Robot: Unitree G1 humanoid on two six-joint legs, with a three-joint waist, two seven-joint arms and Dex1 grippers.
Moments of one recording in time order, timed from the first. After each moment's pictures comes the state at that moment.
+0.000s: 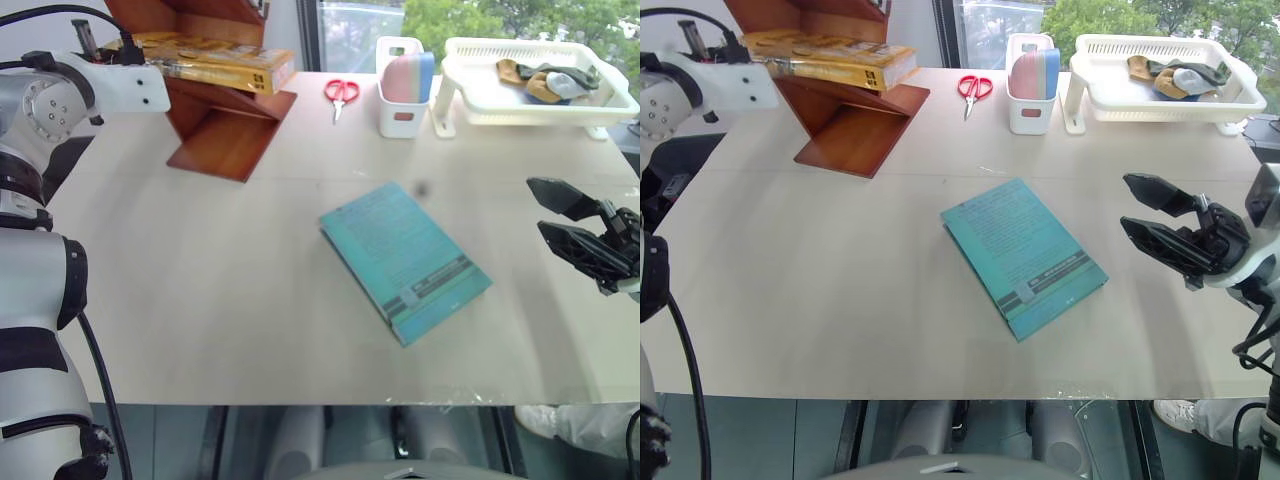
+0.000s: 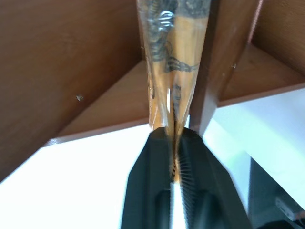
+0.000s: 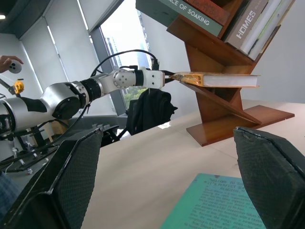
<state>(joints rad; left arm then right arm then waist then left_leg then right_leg) -1.47 1.00 -0.46 1.32 0.81 -0.51 -0.25 -0.19 -0.70 -0.49 -0.27 1.17 0.64 1.11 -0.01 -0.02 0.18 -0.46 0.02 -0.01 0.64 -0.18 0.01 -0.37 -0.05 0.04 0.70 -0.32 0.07</state>
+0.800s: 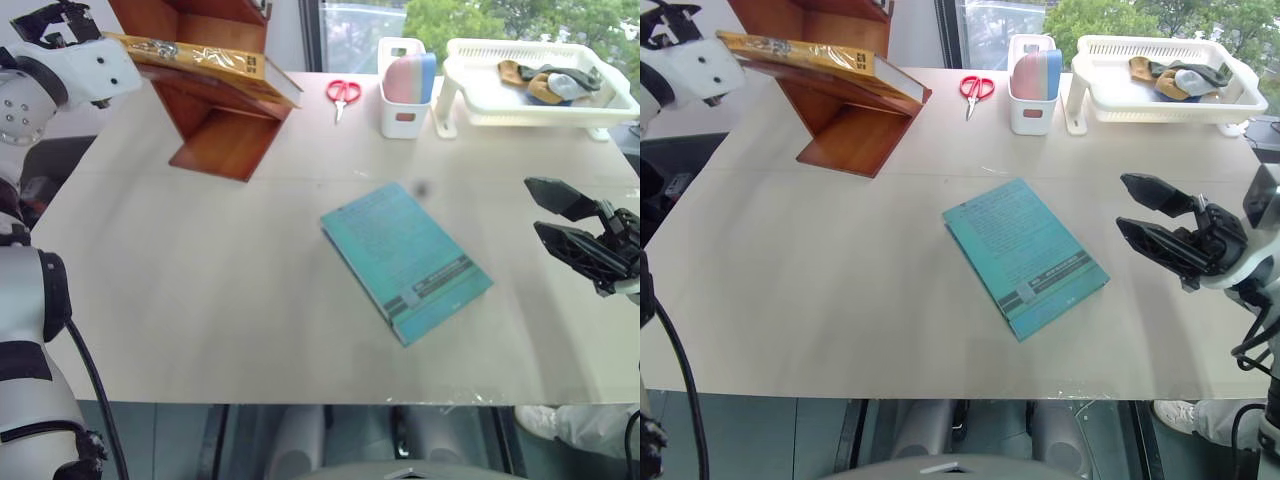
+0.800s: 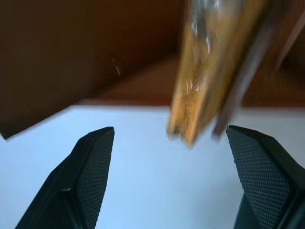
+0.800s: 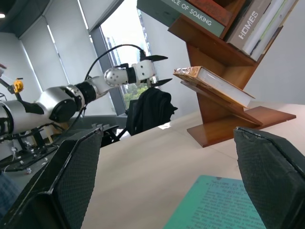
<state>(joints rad) -1.28 1.03 -0.22 1.18 0.46 -0.65 -0.37 -0.17 -0.69 -0.49 -0.30 1.18 0.64 1.08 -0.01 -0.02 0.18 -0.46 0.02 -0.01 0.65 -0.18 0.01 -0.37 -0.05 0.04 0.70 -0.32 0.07</state>
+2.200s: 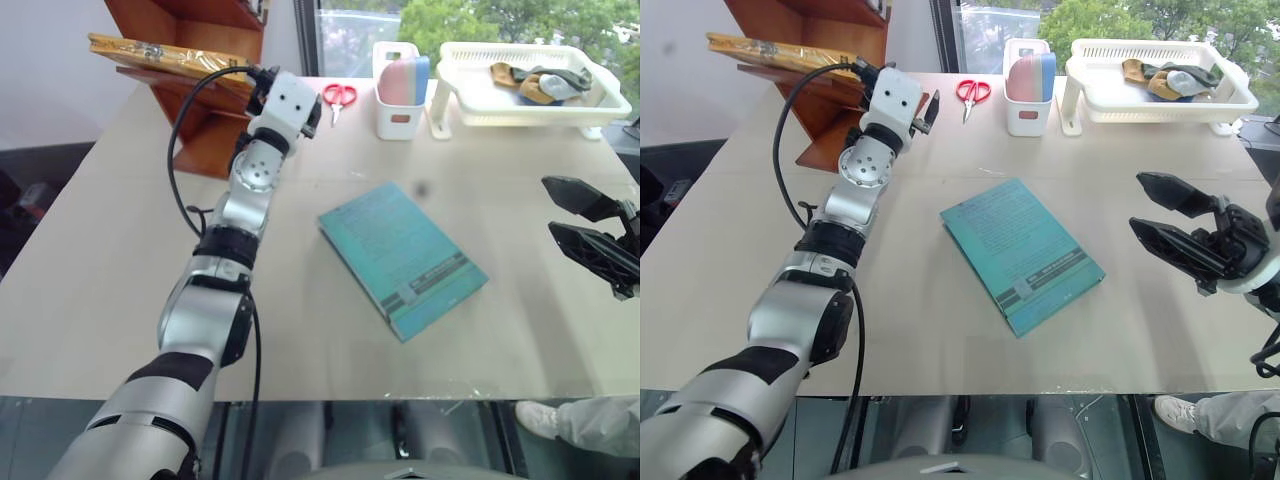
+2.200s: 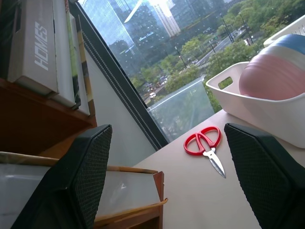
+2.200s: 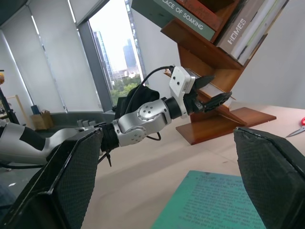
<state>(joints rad) -1.06 0.33 -0.07 0.81 0.19 -0.21 -0.07 -0.14 -0.73 -0.55 -0.33 1.19 0.65 1.06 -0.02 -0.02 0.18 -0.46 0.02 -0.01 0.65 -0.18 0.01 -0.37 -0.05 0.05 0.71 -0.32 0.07</state>
